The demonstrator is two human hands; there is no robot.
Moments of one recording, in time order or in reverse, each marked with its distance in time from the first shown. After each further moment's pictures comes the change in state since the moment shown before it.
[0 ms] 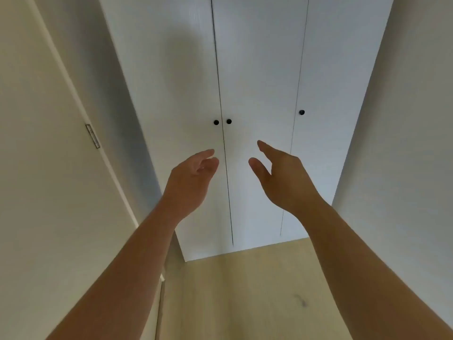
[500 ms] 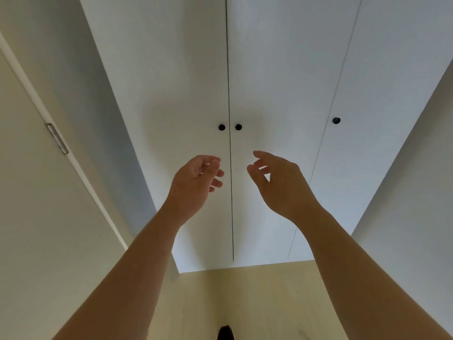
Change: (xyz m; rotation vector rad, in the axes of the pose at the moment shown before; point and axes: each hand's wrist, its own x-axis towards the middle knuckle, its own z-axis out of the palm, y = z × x) left_hand 0.191 -0.090 0.065 -0.161 0.063 -0.131; right_hand 0.195 0.102 0.096 0.102 -0.113 0.020
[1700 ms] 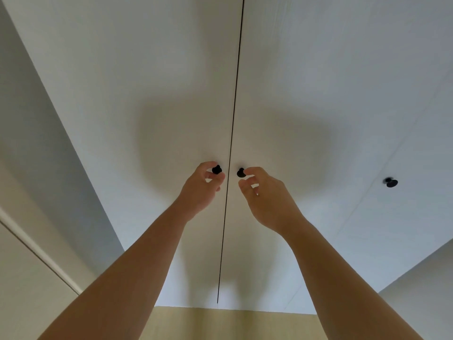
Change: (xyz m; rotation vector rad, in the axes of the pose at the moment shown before) left_hand 0.301 -0.124 0.070 0.023 0.057 -0.225; right_hand 0.270 0.109 0.084 0.029 -0.216 0.027
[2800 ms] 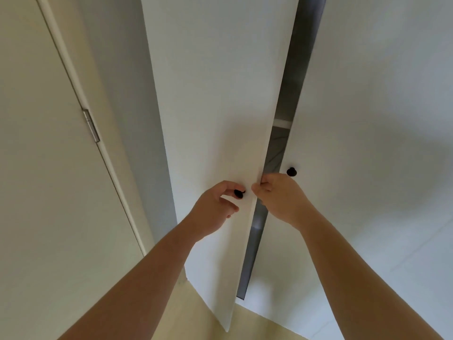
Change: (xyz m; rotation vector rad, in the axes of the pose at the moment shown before) left_hand -0.120 -0.009 -0.041 -0.023 0.074 -0.066; right_hand -0.002 -0.041 0.021 0.126 -0.361 -0.129
